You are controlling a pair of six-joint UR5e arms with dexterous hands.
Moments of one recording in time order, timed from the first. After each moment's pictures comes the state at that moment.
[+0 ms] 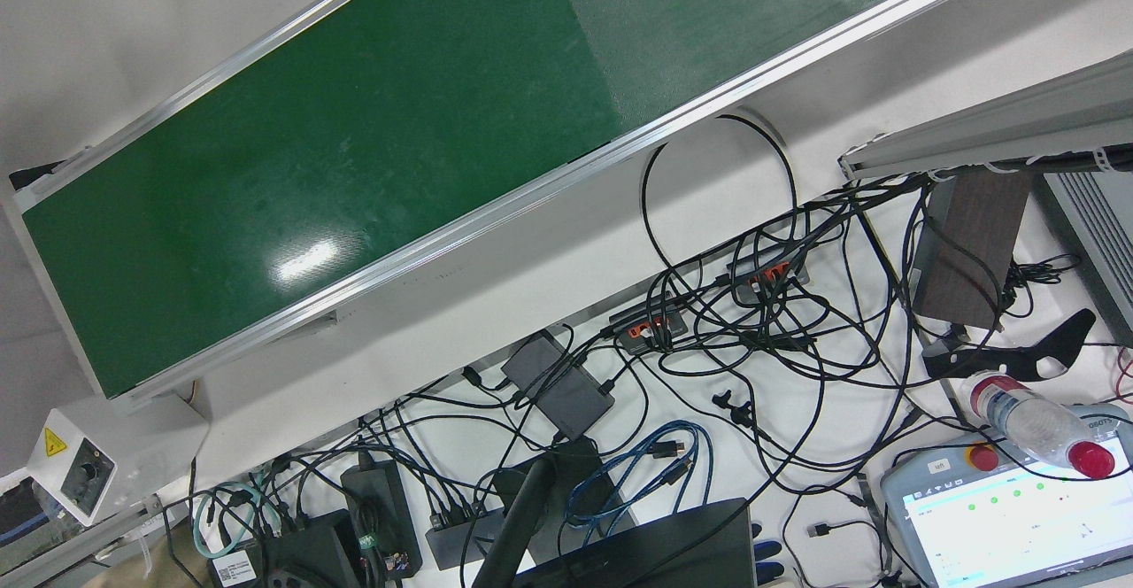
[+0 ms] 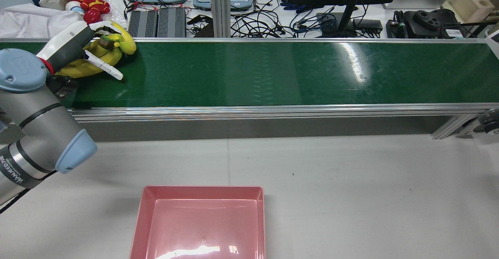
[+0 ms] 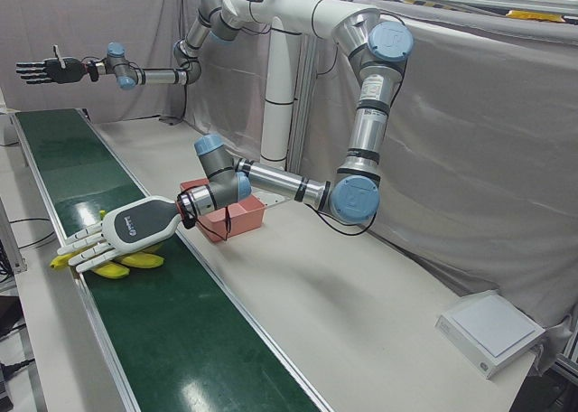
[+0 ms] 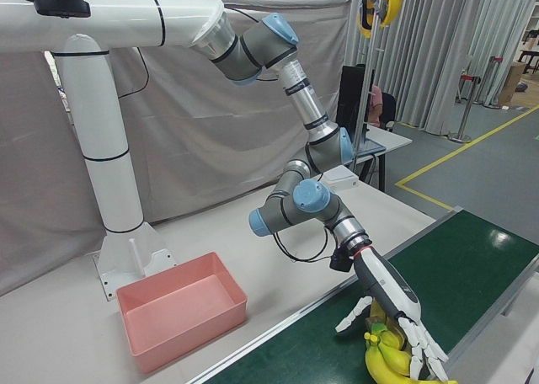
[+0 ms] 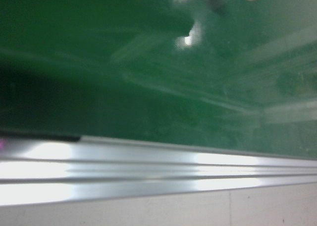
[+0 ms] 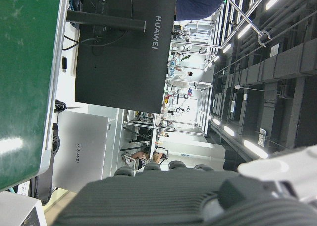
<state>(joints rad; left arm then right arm) -0.92 -2.18 -1.64 0.73 1.21 0.87 1.56 -1.54 1.63 -3.29 -1.58 -0.10</state>
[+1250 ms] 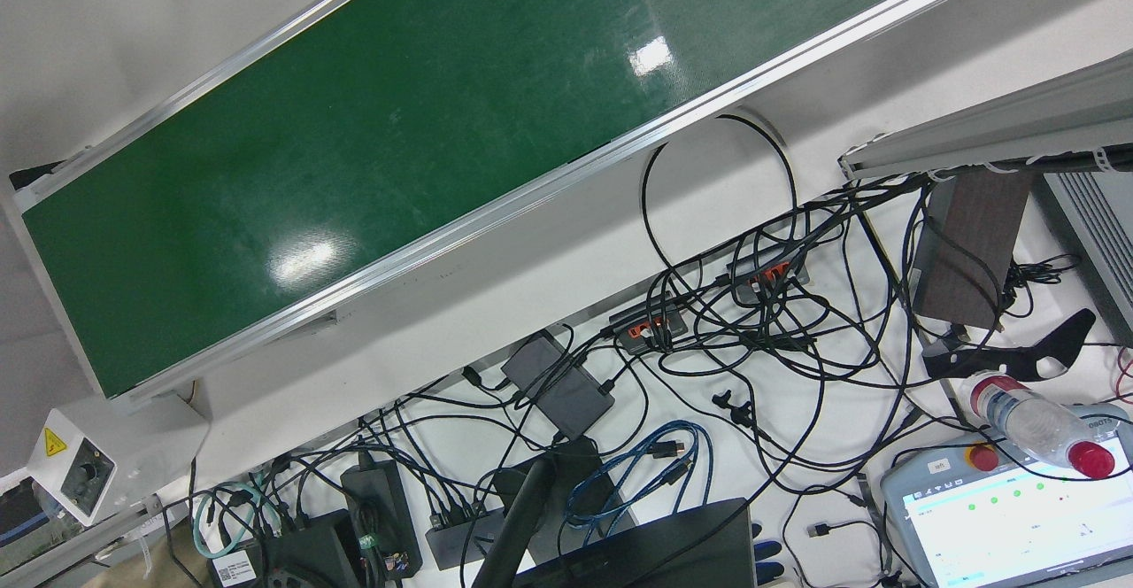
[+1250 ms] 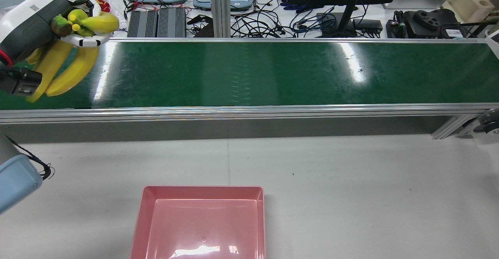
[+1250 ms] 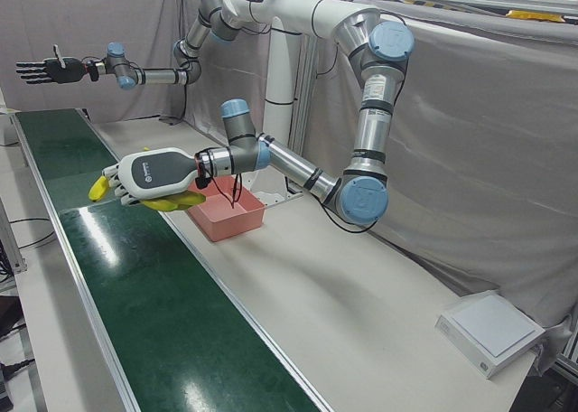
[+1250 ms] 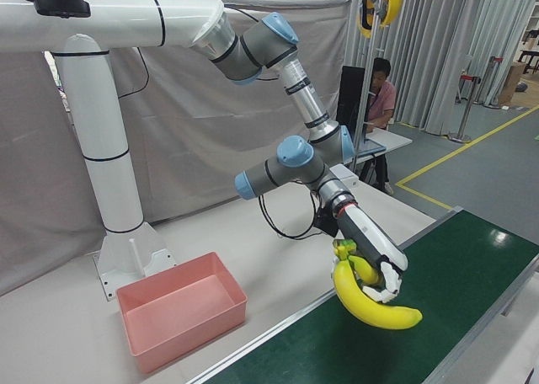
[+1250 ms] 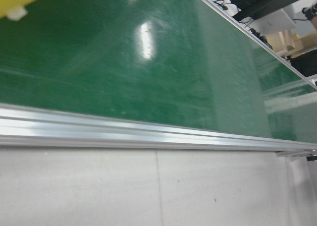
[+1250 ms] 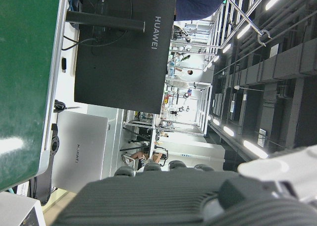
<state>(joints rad) -0.93 -2.10 -2.06 0.85 1.21 0.86 1.56 -1.54 1.63 -3.29 -1.58 -0.10</state>
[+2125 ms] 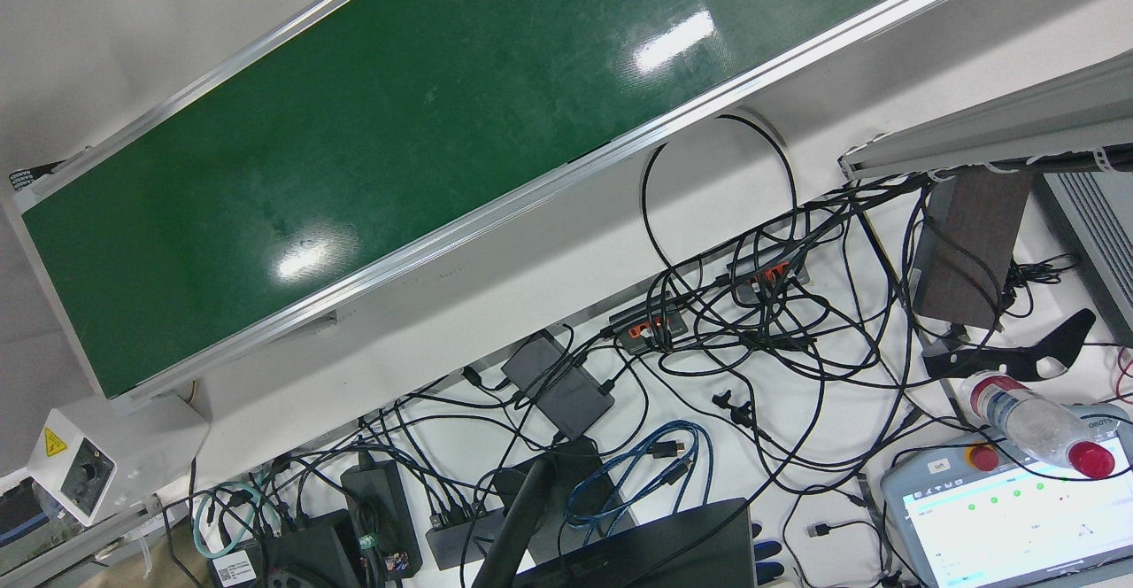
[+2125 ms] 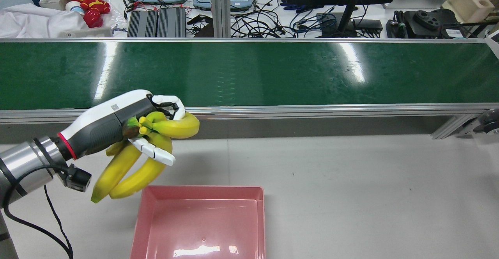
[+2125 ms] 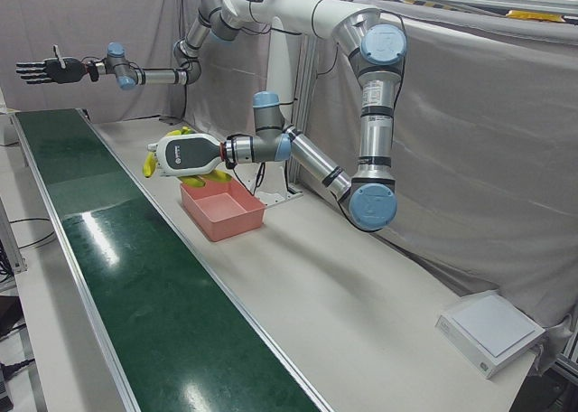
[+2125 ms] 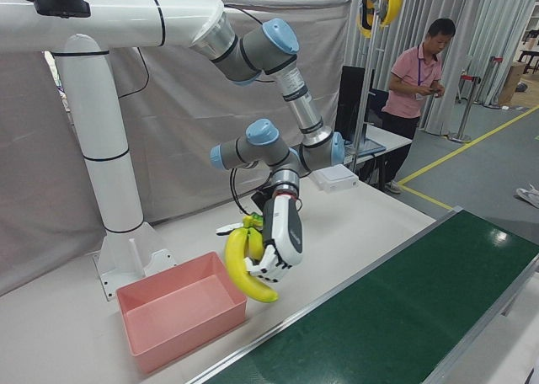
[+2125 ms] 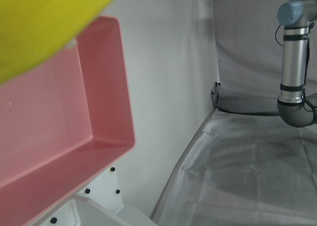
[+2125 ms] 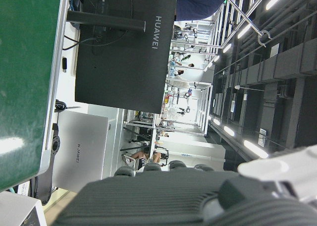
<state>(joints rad) -0.58 -2.02 -2.25 0.79 1.37 0.71 1.56 -1.54 1.63 -3.29 -1.58 -0.10</state>
